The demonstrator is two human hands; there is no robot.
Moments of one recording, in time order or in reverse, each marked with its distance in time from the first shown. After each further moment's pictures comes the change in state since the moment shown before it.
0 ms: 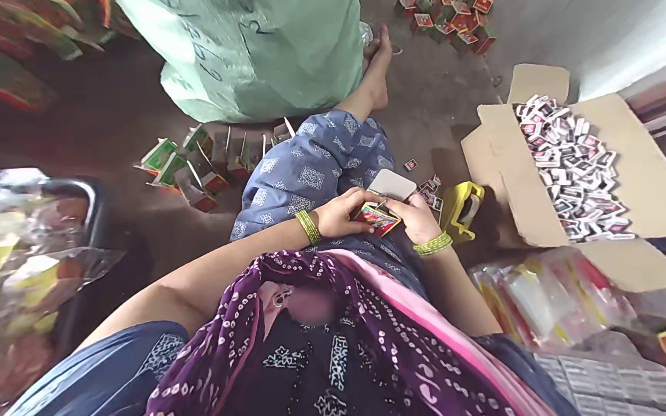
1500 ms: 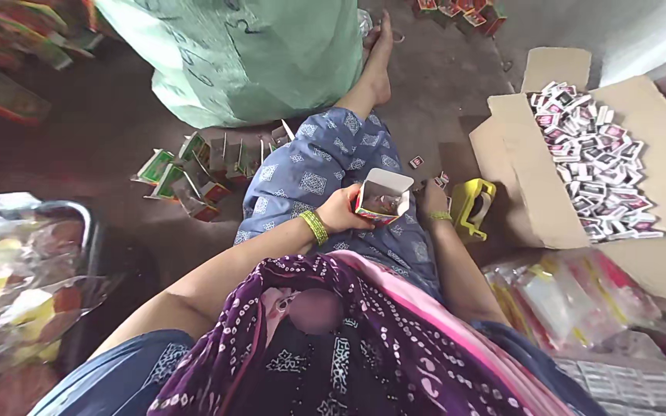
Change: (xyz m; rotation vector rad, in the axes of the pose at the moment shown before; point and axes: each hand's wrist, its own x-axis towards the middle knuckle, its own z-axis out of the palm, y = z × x) left_hand 0.017 -0.009 -0.010 -0.239 0.102 -0.297; right_hand 0.088 0.087 -0.101 -1.244 0.266 0.227
